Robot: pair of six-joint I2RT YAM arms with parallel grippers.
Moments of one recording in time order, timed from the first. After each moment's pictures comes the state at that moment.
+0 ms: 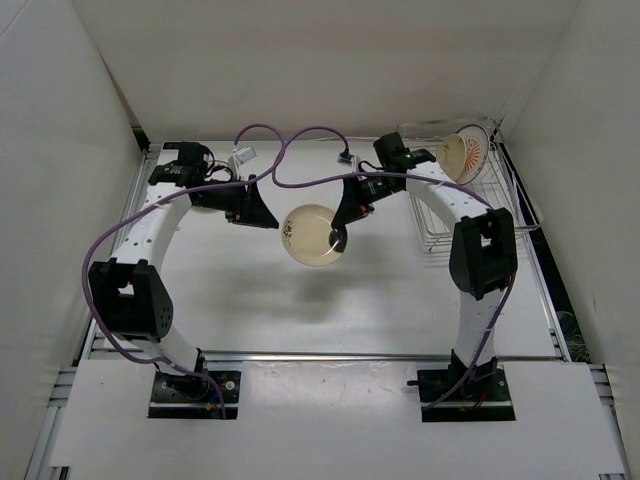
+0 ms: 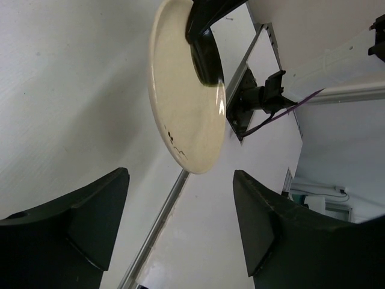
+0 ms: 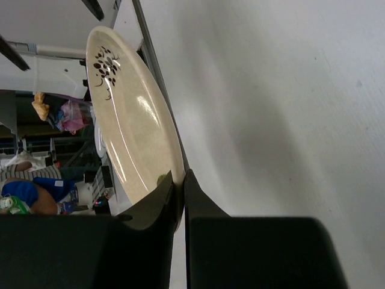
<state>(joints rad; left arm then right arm) -0.09 1.61 1.45 -0.97 1.10 0.14 0.40 2.00 1.73 -0.88 -1.10 -0.01</state>
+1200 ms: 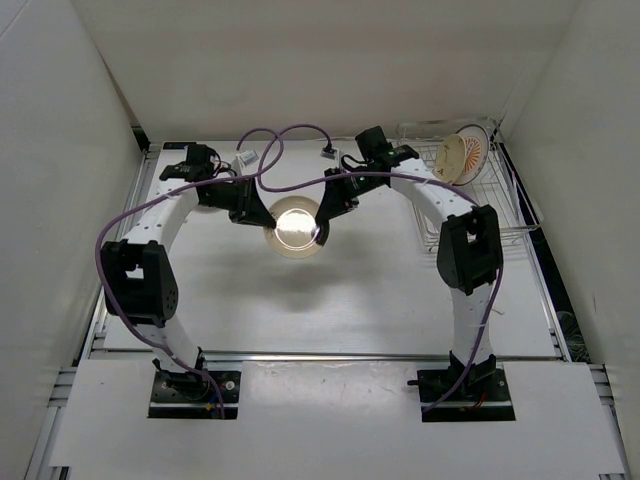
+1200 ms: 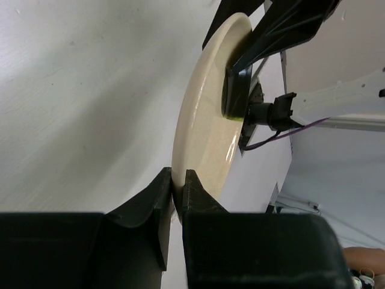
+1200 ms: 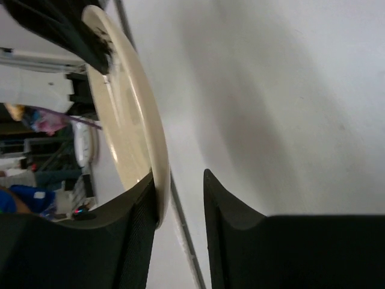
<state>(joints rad) -0.09 1.73 1.45 -0.90 1.05 0.04 0.47 2.09 1.88 -0.81 -1.07 0.06</state>
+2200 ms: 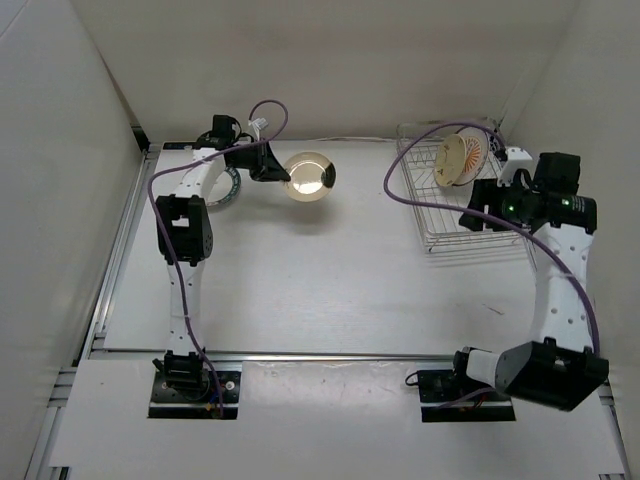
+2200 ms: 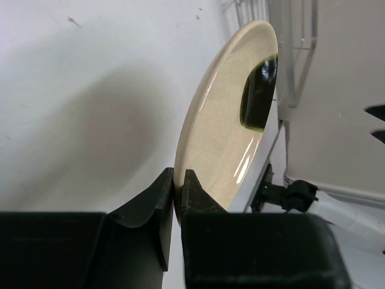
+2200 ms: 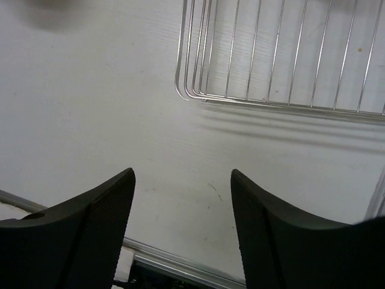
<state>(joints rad) -0.09 2.45 2.22 -0.72 1.04 -0.28 -0.21 1.26 1.40 -1.03 -0.48 -0.23</state>
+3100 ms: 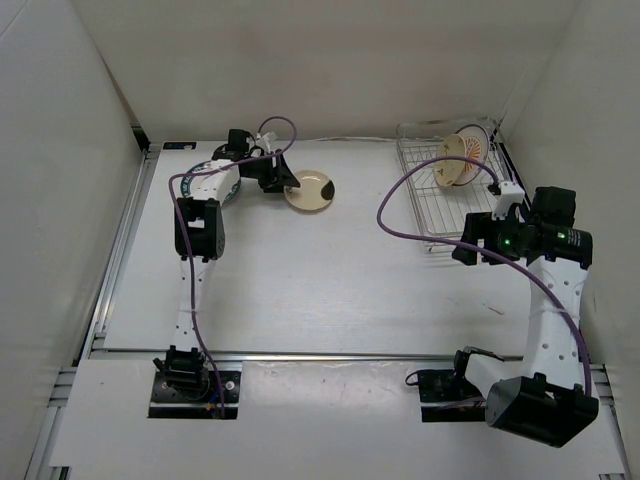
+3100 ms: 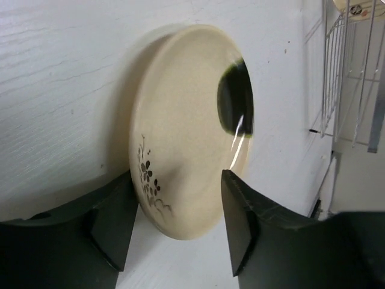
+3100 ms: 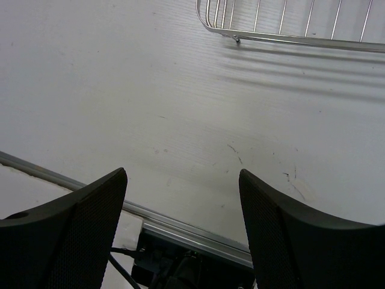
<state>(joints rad) -0.12 2.70 2.38 -0.61 0.86 -0.29 -0.26 1.05 1.19 -1.13 -0.52 -0.31</state>
